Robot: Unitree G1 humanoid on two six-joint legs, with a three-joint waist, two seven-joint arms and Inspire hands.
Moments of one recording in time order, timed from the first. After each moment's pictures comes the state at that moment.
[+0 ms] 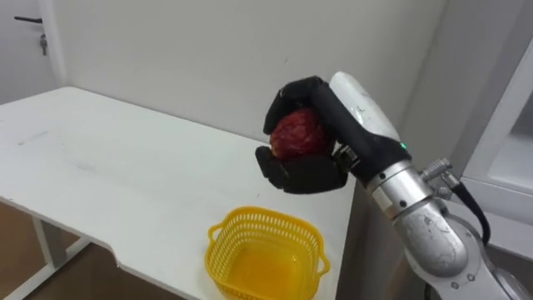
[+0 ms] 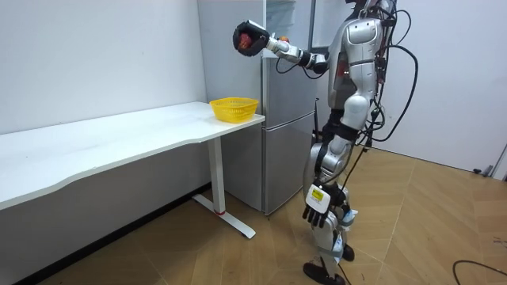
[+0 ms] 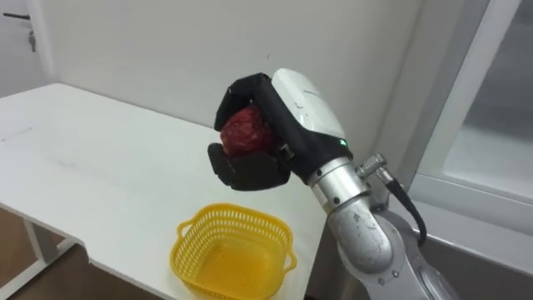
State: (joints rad) left arm 0.20 0.28 -0.10 1.08 0.36 0.06 -0.18; right arm -0.60 -0.42 0.30 0.04 -0.35 -0.07 -0.04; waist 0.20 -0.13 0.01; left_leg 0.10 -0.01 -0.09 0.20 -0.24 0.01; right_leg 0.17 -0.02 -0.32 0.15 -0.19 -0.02
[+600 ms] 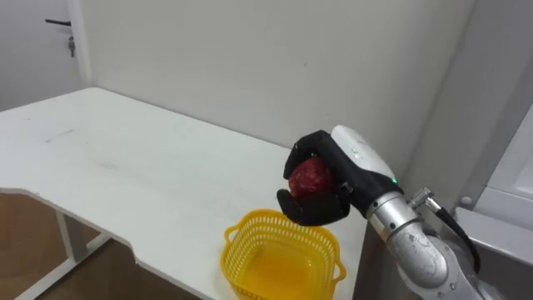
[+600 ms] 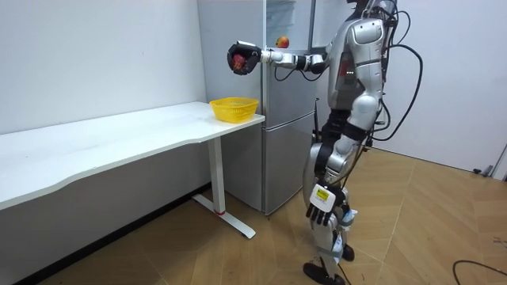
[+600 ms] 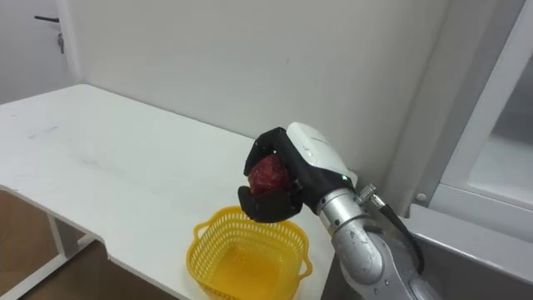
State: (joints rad) left arm 0.25 0.28 -0.10 1.00 0.36 0.07 -0.23; right arm -0.60 -0.42 0.38 0.24 -0.36 -0.04 -0.04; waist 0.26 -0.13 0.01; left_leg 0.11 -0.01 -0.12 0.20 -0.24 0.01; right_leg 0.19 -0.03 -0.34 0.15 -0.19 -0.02
